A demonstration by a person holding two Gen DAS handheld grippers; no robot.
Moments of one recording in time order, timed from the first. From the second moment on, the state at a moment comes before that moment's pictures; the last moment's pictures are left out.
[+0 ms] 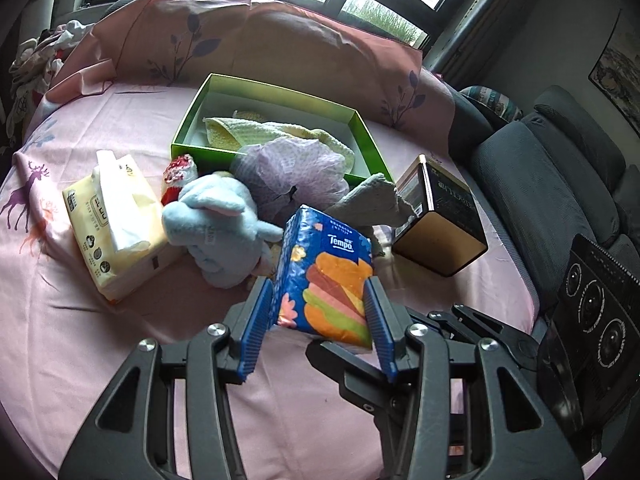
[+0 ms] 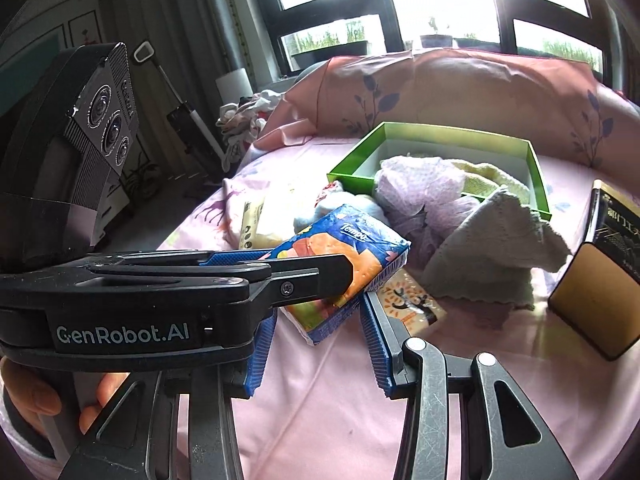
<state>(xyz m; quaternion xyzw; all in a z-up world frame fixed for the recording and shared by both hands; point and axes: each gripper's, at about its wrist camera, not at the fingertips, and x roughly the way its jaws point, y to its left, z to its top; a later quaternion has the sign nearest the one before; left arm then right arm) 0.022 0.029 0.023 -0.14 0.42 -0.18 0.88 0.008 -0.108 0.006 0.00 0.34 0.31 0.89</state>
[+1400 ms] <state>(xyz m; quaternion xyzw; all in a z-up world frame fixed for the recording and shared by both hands) 0.265 -0.016 0.011 -0.13 0.47 -0.15 0.86 0.242 -0.138 0.002 0.04 0.38 0.24 0.89</state>
